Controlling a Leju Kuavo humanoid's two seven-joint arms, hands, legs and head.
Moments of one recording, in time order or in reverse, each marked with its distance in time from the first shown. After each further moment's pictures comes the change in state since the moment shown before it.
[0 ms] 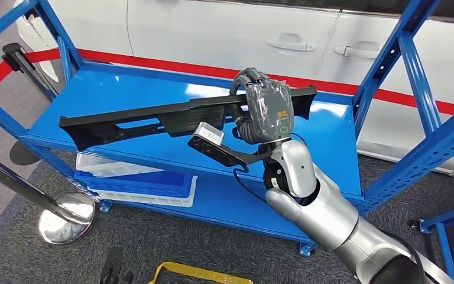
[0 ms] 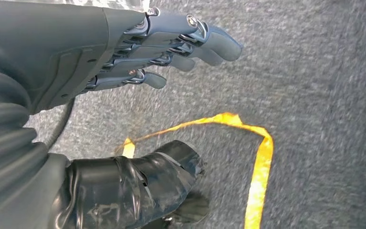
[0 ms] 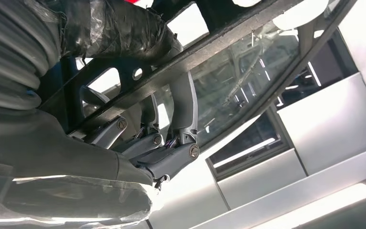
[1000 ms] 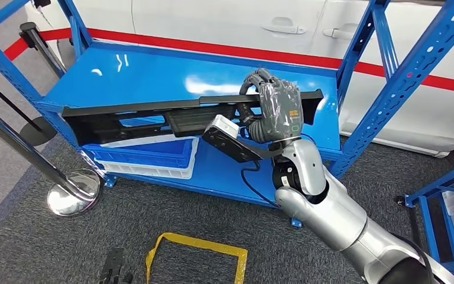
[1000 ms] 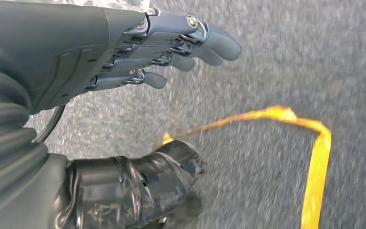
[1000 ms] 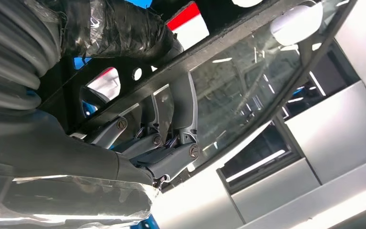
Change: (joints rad) left arm 0.003 0.004 -0.017 0.000 0.016 -0.002 -0.009; right arm 0.012 -0.043 -0.019 -0.032 -0.123 -0.009 0.002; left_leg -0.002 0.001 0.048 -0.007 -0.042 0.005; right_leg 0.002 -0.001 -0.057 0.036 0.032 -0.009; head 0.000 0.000
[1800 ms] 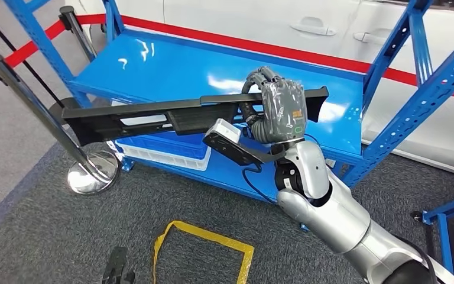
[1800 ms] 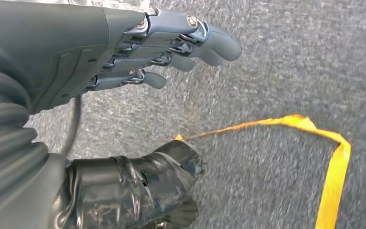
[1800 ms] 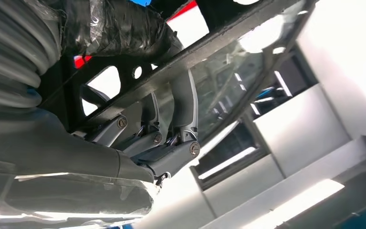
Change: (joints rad) left arm -0.002 0.011 -0.029 0.000 -0.016 0.001 -0.028; right arm 0.010 -0.010 -0.007 -0.029 0.058 0.003 -0.002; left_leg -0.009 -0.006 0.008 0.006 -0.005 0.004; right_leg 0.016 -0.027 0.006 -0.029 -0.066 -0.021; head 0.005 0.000
